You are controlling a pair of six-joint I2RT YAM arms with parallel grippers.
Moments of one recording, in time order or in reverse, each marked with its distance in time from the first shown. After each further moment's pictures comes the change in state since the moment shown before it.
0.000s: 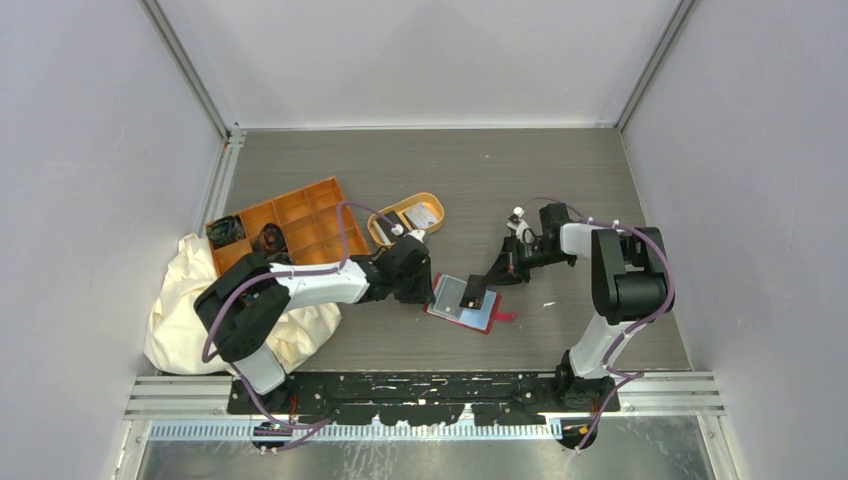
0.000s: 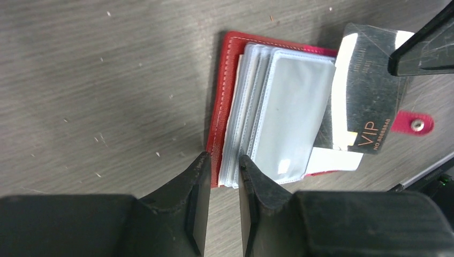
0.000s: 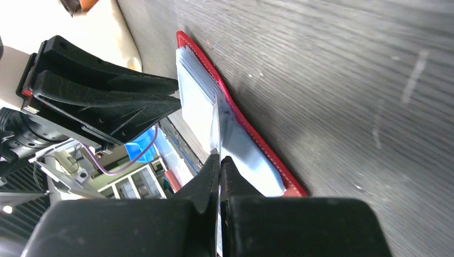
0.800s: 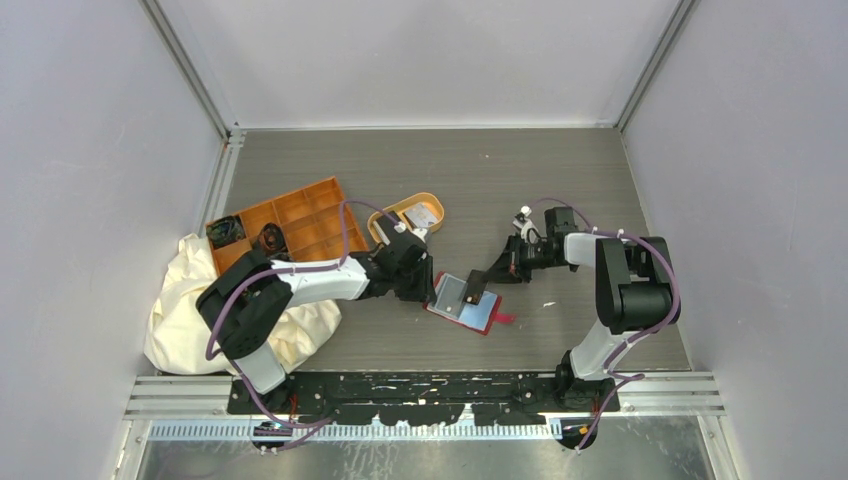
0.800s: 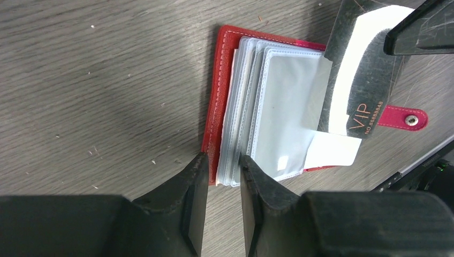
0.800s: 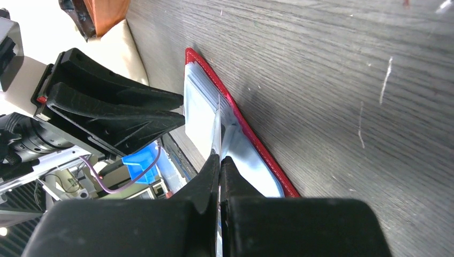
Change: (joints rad) left arm 0.025 0.020 0.021 0.010 0.072 0.060; right arm -0.038 -0.066 -0.090 0.185 0.007 0.117
